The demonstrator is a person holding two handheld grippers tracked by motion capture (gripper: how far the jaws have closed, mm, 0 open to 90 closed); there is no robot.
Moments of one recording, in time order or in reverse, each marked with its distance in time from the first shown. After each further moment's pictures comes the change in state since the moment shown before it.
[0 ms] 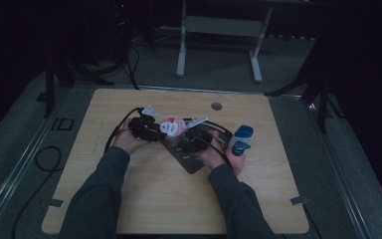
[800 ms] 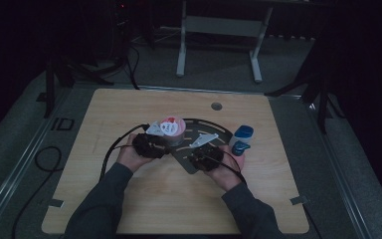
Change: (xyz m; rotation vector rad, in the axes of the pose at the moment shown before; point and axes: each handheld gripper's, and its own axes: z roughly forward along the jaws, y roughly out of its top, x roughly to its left) left arm -0.049 -0.028 0.004 -0.008 -0.031 0.067; right arm 0.035 -0.030 -0.073 0.021 0.011 -0.070
